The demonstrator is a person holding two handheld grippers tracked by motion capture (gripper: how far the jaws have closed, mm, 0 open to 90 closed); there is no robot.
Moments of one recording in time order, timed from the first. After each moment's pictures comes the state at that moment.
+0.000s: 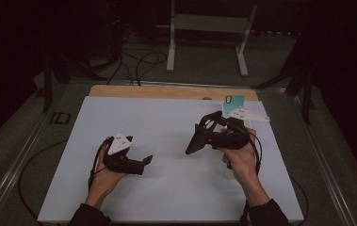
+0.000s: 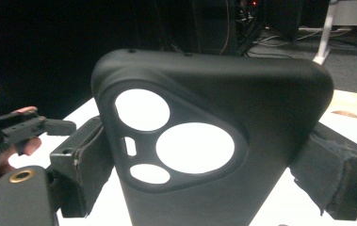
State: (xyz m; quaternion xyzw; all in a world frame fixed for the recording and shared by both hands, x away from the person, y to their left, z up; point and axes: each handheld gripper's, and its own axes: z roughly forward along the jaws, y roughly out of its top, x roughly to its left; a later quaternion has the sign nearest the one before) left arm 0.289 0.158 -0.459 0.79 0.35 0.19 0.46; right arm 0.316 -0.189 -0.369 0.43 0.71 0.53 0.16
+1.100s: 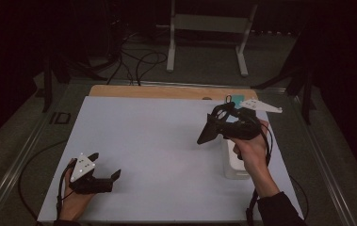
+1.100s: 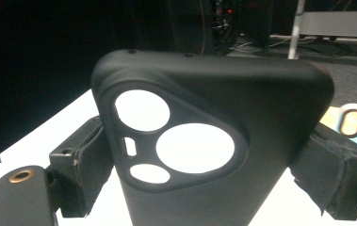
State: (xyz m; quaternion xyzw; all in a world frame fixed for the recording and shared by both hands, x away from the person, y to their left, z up) left arm 0.240 0.239 -0.496 0.75 0.41 0.25 0.46; right arm 0.335 -0.217 -0.352 0.45 0.70 0.51 0.20
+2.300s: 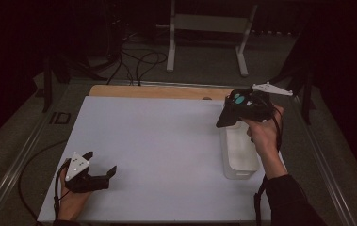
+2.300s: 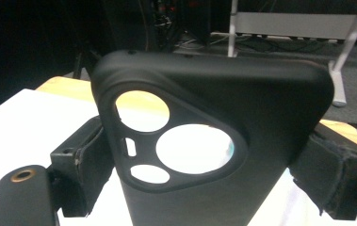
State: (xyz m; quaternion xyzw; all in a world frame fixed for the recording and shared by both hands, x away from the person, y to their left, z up) left arm 0.241 0.246 -0.495 0.73 0.43 0.26 0.46; right arm 0.383 -0.257 -0.347 0.51 0.68 0.45 0.27
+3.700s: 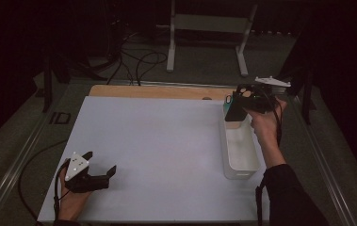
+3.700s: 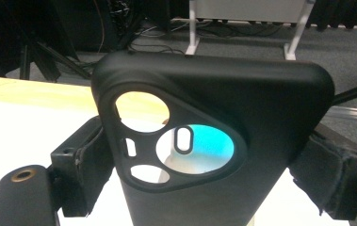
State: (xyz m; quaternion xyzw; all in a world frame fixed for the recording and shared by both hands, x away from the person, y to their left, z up) left arm 0.241 0.246 -0.495 0.73 0.44 0.26 0.46; right arm 0.423 -0.276 -0.359 0.56 0.66 0.40 0.30
